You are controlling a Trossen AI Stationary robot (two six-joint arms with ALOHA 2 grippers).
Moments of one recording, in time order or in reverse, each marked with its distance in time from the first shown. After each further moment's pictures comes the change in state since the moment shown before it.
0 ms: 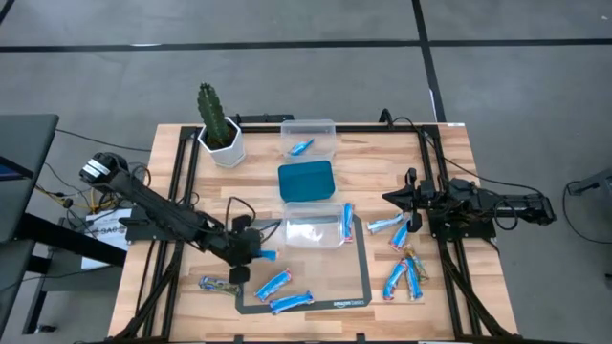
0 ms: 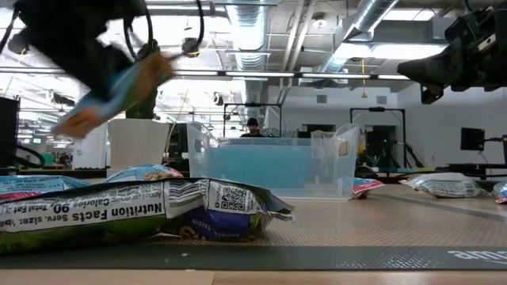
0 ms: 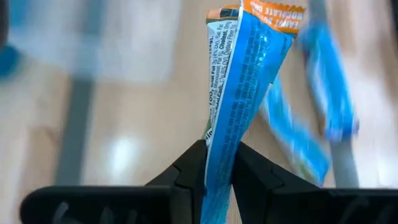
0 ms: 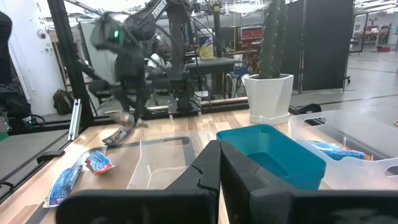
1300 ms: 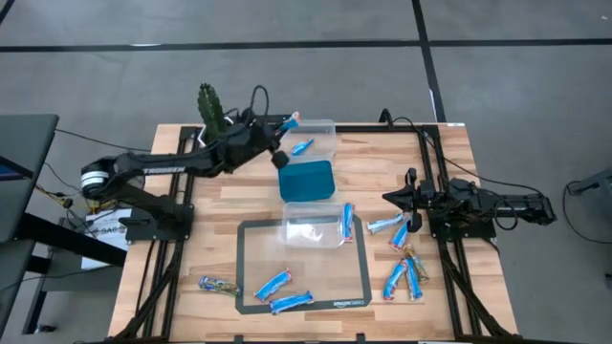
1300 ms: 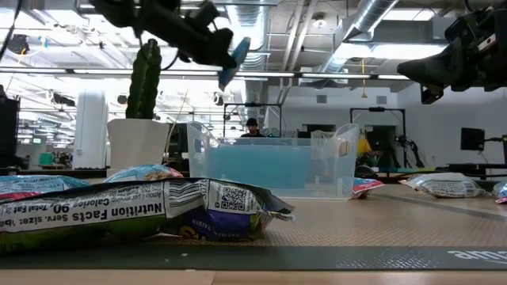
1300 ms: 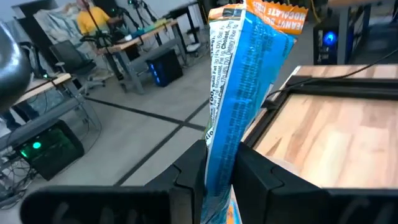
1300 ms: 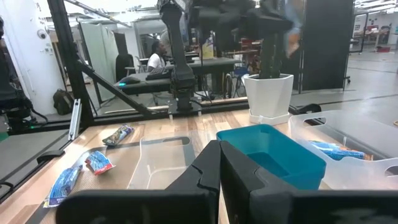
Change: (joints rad) left arm 0.848 0.041 0.103 0.709 -0.126 0.745; right arm 0.000 0.000 0.000 0.000 0.000 0.000
